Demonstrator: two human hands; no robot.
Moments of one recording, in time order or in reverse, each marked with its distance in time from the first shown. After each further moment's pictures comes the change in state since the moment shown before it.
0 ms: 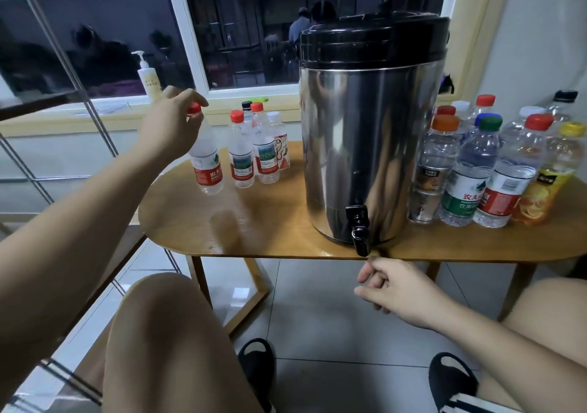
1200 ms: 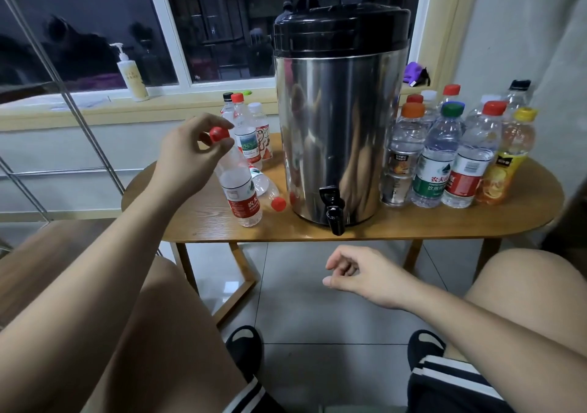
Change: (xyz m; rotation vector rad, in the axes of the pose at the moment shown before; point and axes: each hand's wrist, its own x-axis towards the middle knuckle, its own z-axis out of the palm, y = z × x) left_hand -0.100 0.091 -0.015 -0.505 -0.066 -0.043; right_hand -0.016 -0.001 0.007 0.005 -0.070 -0.133
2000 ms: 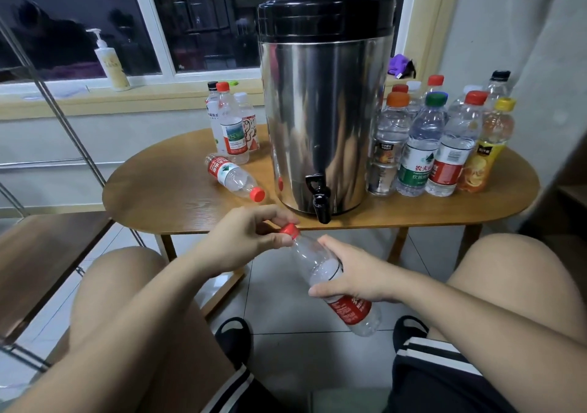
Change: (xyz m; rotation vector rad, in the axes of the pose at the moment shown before) left_hand -0.112 0.037 0.064 -0.294 -0.689 -0.107; right_hand -0.017 -0.019 -0.005 -0.013 -0.185 0.051
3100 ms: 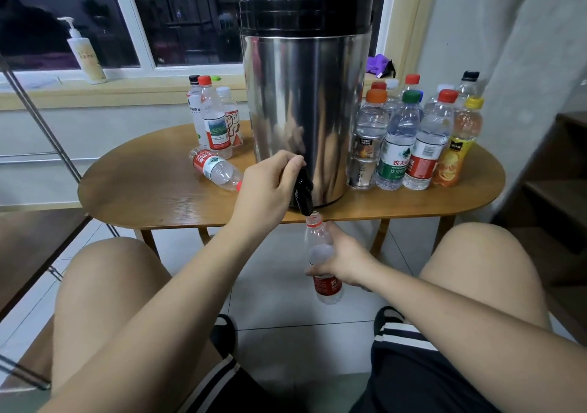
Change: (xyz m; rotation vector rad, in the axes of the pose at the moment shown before) left_hand 0.059 0.047 0.043 0.057 0.533 0.222; right_hand 0.025 0.039 0.011 0.091 0.271 0.234
